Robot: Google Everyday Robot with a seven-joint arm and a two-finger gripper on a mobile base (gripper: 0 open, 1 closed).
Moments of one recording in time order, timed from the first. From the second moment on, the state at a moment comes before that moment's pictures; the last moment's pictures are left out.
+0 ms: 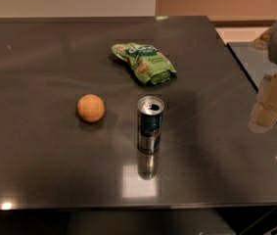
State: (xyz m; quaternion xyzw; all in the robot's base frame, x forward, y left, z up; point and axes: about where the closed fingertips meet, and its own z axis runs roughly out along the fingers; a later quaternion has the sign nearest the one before) arm 0.438 -0.217 0.976 -0.60 0.78 -0.03 0.16
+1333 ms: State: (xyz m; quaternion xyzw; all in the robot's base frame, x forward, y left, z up) arm 0.514 -0.192 0.958 -0.61 0.77 -0.01 0.17
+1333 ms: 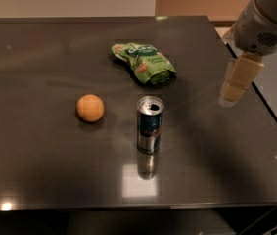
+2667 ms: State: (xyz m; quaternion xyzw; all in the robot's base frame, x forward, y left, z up) arm 0.682 -0.108 0.899 -0.58 0.78 0.04 0.23
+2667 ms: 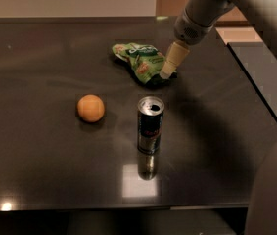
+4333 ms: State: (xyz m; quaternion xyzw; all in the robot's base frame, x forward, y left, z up) arm 0.686 -0.066 0.859 -0.59 0.77 0.05 0.21
